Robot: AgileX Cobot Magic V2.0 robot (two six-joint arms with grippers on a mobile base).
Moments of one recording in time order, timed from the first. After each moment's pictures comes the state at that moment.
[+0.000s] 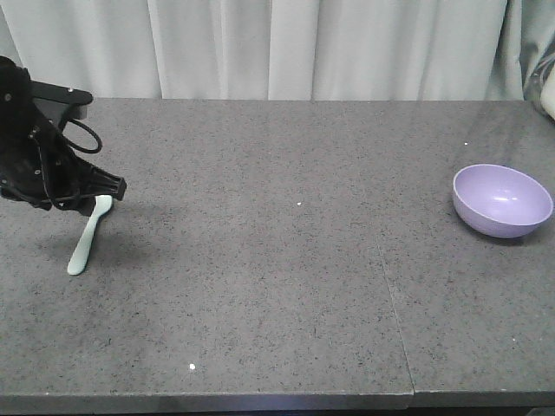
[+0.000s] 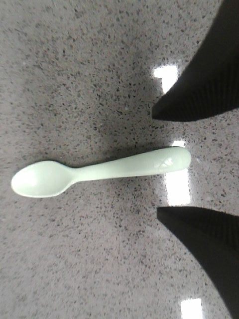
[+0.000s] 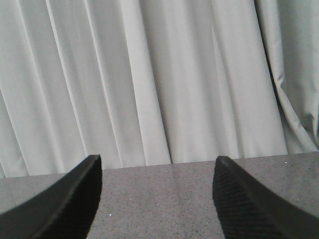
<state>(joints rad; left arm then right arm) -0.21 1.69 -1.44 0.20 1.07 -0.23 -0.02 0.29 -0.71 0.35 0.44 -0.16</state>
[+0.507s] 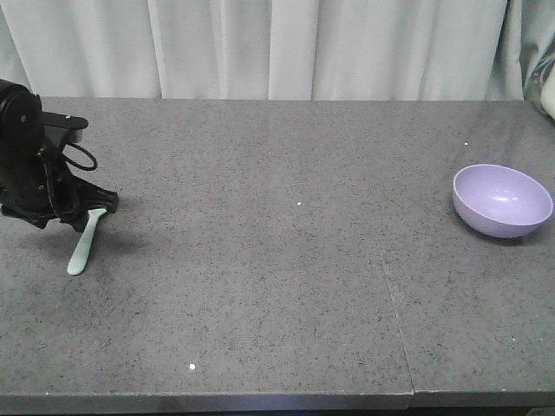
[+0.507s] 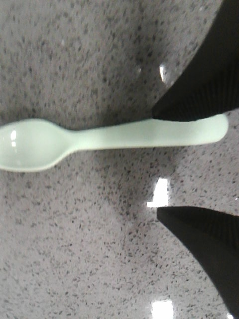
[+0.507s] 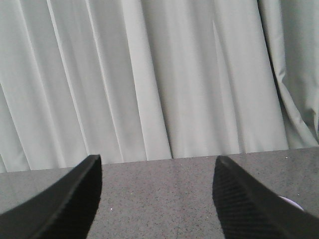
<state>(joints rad) -0.14 1.81 -1.44 0.19 1.02 -0.24 -0.02 0.29 -0.71 0.35 0.46 -0.16</state>
